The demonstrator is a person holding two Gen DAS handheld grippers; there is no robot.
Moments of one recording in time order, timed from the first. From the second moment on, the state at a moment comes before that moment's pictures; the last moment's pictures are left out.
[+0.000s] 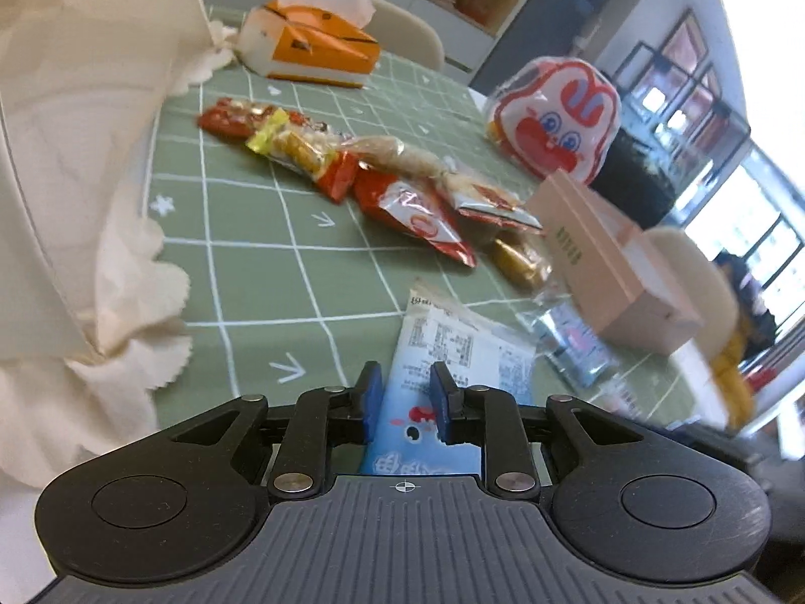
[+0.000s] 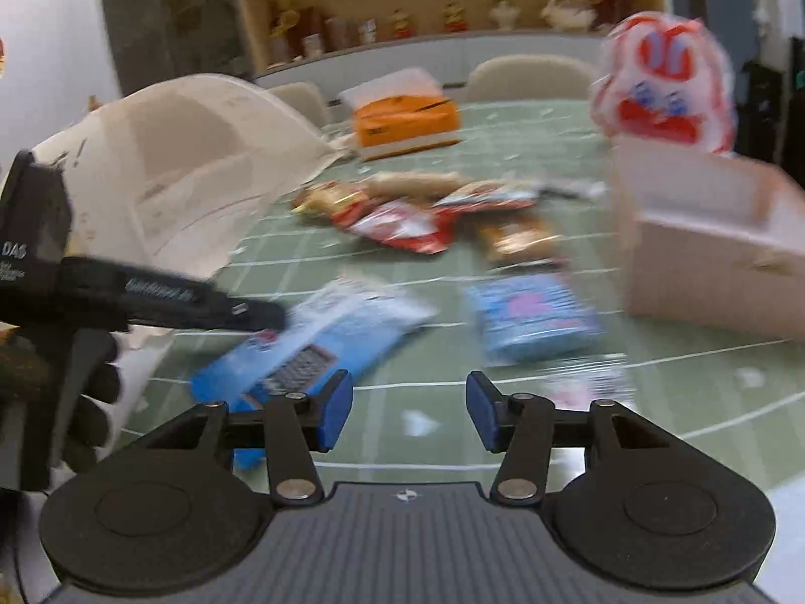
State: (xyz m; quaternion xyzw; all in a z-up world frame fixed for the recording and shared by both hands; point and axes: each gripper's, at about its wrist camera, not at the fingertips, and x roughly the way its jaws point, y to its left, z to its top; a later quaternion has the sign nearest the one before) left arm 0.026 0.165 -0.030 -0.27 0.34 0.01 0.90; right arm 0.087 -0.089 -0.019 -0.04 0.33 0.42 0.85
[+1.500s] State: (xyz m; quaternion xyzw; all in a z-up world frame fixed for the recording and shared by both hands) left arm 0.115 -0.001 -0.017 -0.17 0.38 -0.18 0.89; right arm 0.104 -0.237 -0.048 0.03 0.29 0.31 0.90
